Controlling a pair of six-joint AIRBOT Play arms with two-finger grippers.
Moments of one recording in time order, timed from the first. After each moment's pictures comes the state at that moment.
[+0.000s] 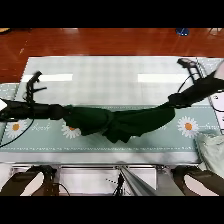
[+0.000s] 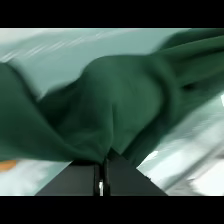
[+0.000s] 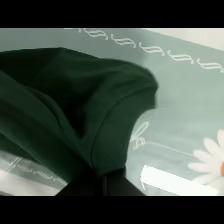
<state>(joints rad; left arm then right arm) 0.06 -0.87 0.69 0.84 -1.20 -1.13 0.08 -1.14 1.15 -1.36 1.48 1.44</state>
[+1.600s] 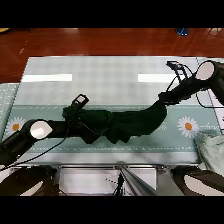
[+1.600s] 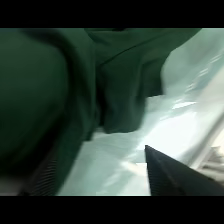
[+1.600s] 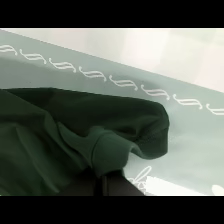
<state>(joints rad) -0.58 -0.85 0.52 0.91 -0.76 -1.10 0.10 -1.26 1.13 -1.34 1.32 1.44</state>
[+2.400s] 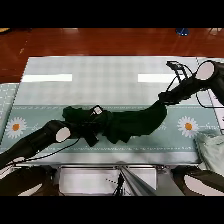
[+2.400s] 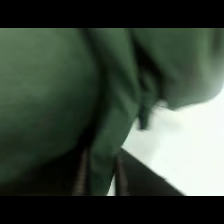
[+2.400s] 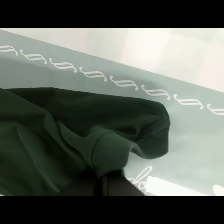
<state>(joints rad) -0.71 -1.05 0.53 1.26 -0.63 -1.19 0.10 -1.26 1.13 -1.34 1.32 1.44</state>
